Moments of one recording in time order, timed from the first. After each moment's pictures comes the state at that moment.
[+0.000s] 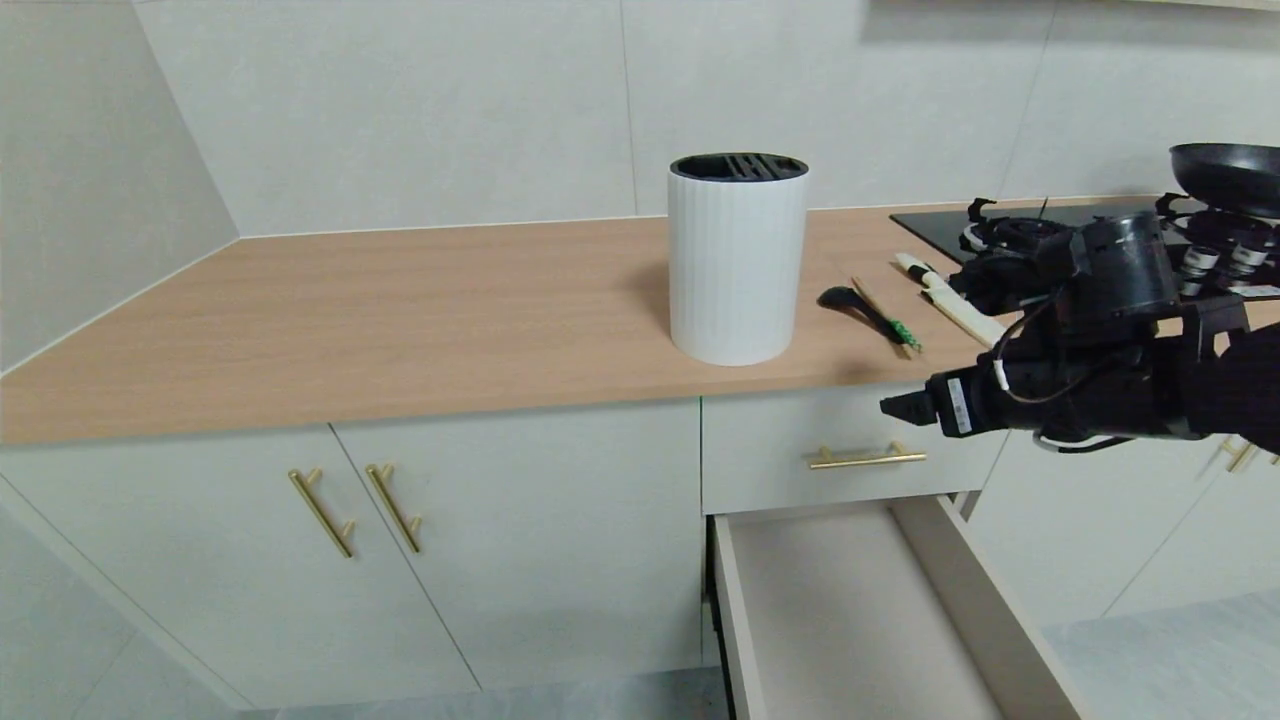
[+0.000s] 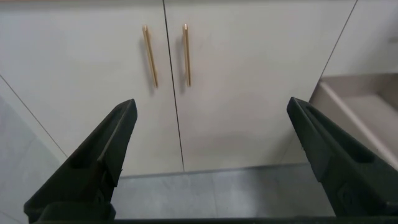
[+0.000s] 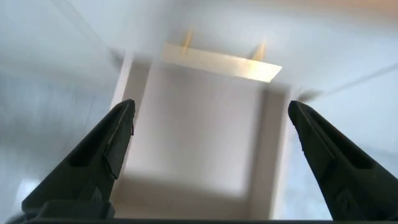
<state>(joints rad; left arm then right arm) 0.00 0.00 0.00 0.00 0.01 0.00 0.37 1.72 -1.16 -0.03 -0.15 -0.01</state>
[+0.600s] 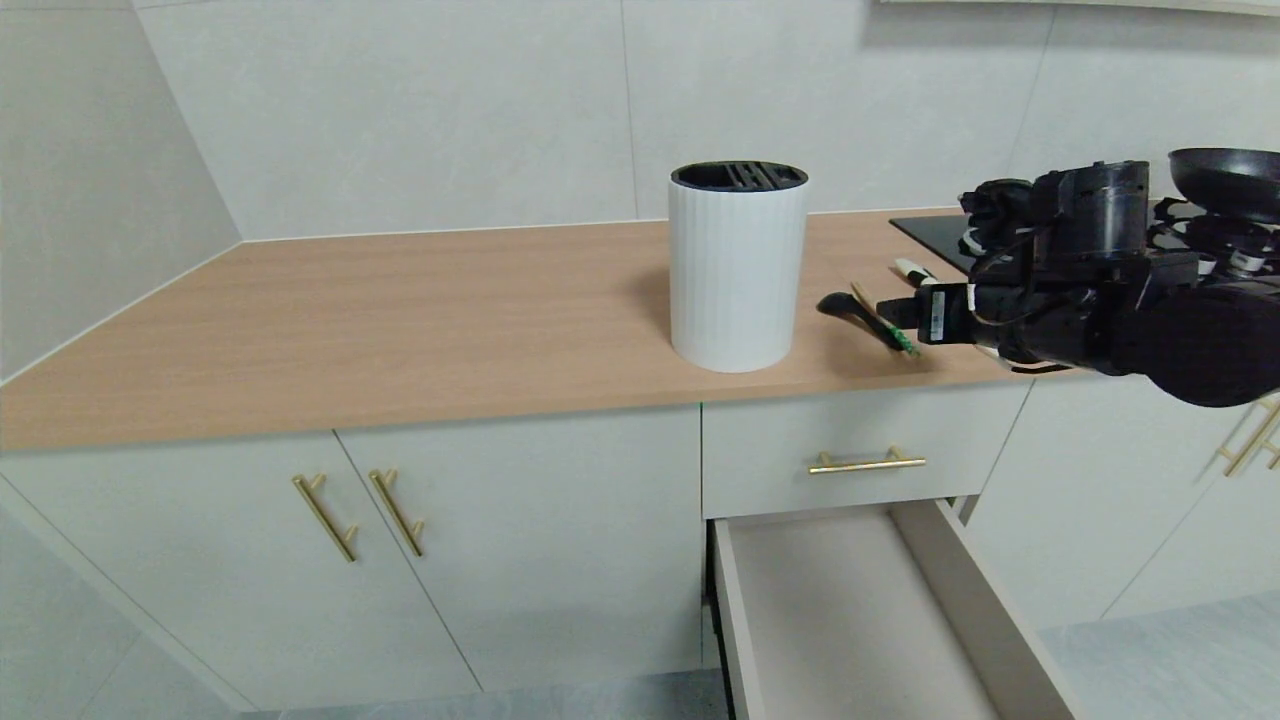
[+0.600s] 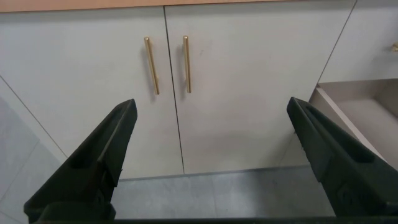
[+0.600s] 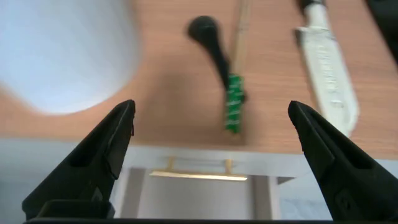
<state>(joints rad) 0.00 0.00 0.00 0.00 0.01 0.00 0.32 1.84 -1.31 -0.26 -0.24 0.06</state>
